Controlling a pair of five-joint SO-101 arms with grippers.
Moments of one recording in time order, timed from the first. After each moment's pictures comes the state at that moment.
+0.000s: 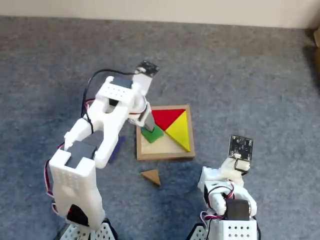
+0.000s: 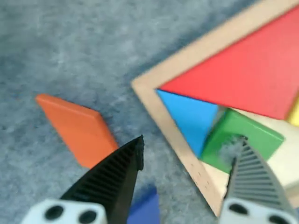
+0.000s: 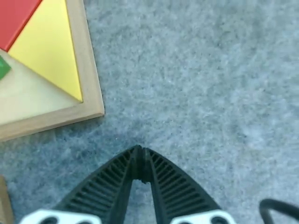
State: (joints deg) left arm 8.0 23.4 2.6 66.6 -3.5; right arm -4.7 -104.6 95.9 71.5 -9.1
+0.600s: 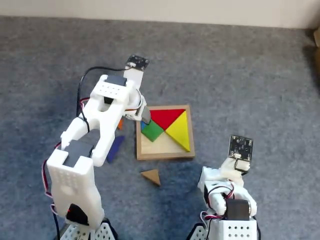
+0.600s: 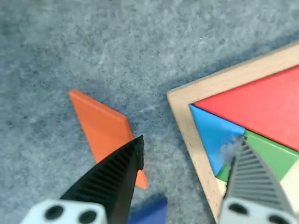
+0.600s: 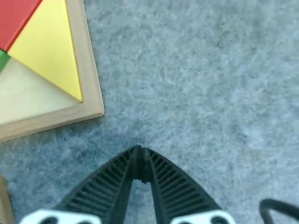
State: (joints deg) left arm 7.1 21.8 2.2 64.7 1.9; right arm -4.7 -104.6 95.9 71.5 -9.1
